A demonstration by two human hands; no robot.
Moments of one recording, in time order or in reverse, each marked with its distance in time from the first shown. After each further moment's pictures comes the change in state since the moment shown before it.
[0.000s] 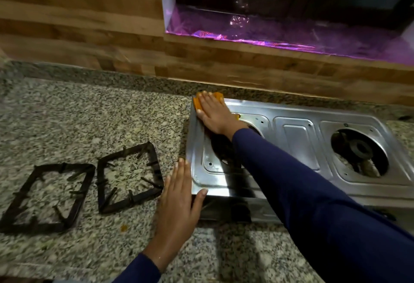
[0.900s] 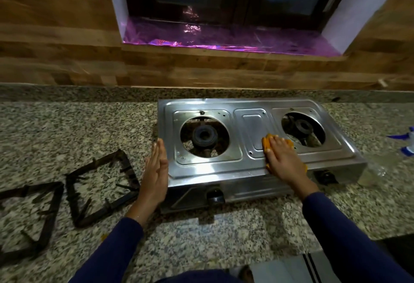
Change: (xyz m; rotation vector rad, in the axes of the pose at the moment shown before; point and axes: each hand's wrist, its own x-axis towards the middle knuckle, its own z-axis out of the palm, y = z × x) left_hand 0.057 -0.010 -0.004 -0.607 -0.078 -0.005; right_hand -0.290 0.130 0.006 -0.004 0.199 0.624
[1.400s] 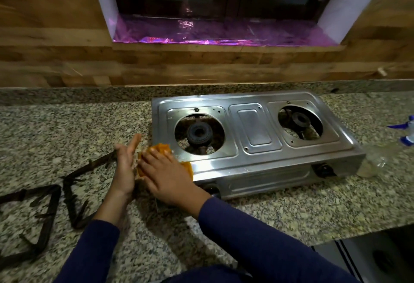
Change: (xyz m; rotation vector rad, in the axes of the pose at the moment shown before) left_hand 0.009 0.026 -0.042 -0.458 0.097 -0.241; right_hand -0.050 -0.272 0.056 0.120 -0.070 -0.764
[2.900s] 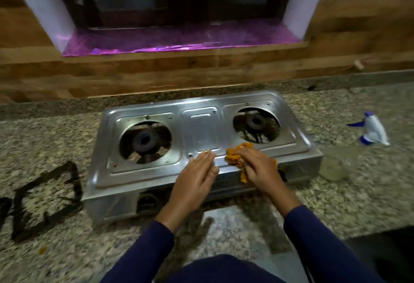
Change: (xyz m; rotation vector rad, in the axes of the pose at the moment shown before) left_hand -0.058 -0.041 0.279 0.891 -0.377 0.469; right_hand -0.244 0.281 -0.110 0.232 0.388 0.299
